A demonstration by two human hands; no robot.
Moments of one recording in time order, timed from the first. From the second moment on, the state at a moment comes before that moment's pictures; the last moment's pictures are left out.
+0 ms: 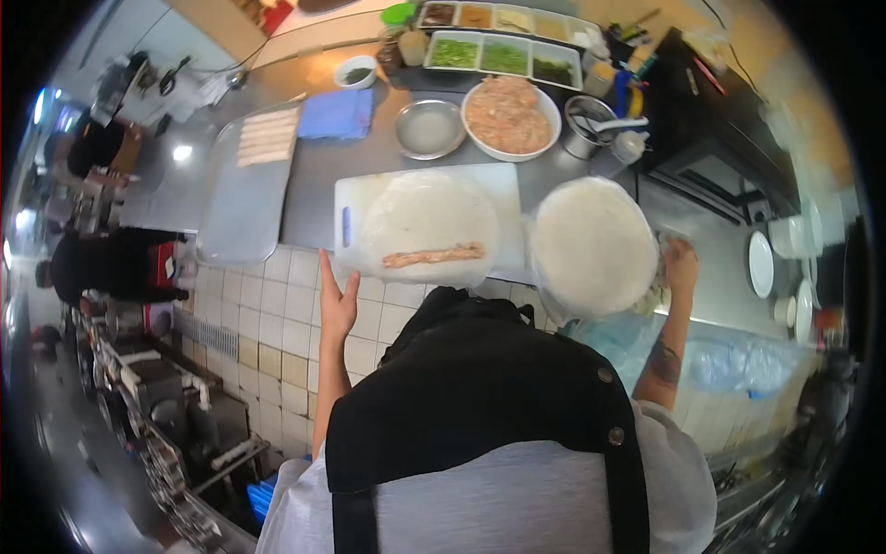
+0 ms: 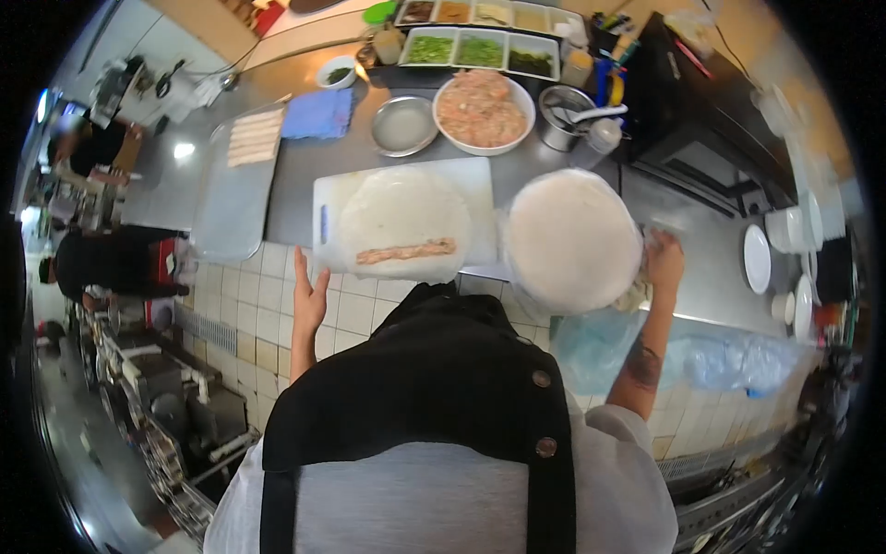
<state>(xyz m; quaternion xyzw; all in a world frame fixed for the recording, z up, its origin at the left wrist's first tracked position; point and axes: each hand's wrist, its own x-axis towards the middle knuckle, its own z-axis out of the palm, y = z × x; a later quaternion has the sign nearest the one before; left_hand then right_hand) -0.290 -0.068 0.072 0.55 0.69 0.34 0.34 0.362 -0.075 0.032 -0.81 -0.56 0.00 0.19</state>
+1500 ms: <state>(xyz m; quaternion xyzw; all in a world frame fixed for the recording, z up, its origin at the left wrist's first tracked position) -0.698 -0.202 0.039 0.37 0.85 0.38 0.07 -0.120 0.148 0.151 -0.64 -0.63 -0.15 0.41</state>
